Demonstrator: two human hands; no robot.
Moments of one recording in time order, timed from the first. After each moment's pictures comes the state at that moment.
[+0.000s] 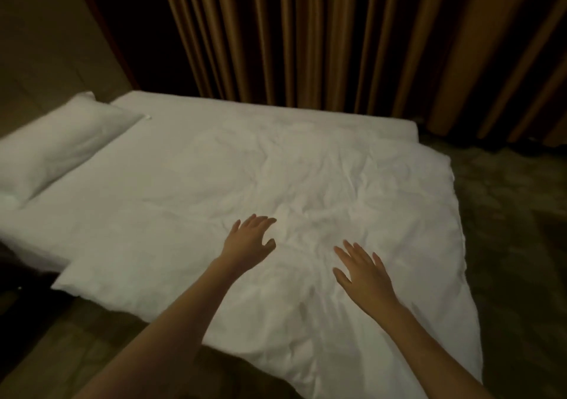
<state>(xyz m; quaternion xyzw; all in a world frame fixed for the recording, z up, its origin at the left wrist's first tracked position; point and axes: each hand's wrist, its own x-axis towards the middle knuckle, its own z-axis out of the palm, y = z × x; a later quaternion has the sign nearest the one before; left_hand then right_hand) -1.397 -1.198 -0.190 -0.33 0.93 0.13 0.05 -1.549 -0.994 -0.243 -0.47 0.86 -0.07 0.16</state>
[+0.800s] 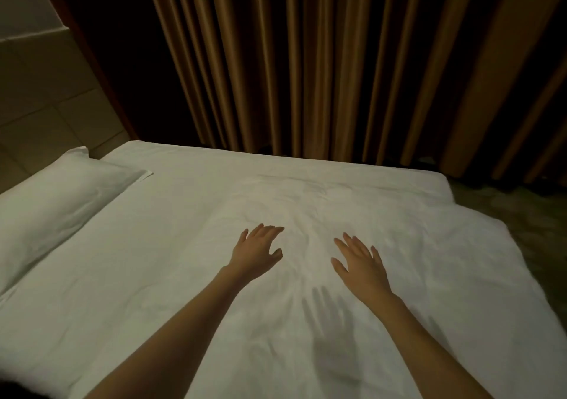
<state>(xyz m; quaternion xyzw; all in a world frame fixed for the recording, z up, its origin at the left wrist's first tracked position) -1.458 -1.474 -0.140 -0.28 0.95 0.15 0.00 -1.605 -1.289 -0.176 -0.43 0.89 -0.13 0.12</state>
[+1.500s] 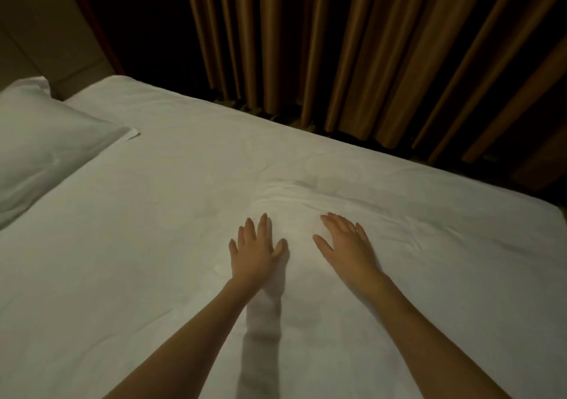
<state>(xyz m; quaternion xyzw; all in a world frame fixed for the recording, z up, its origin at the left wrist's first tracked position) -1.565 -1.753 -0.291 -0.48 0.84 0.25 0.00 -1.719 -1.648 -0.268 -0.48 0.86 -0.08 0.16</state>
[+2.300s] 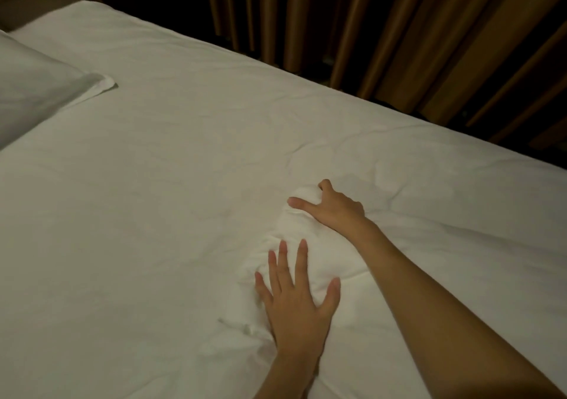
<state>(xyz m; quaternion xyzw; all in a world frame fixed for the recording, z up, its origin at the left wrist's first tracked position) -1.590 -1.800 -0.450 -0.50 0.80 0.30 -0.13 -1.748 -1.883 -0.400 -0.38 0.86 -0.06 0.32</state>
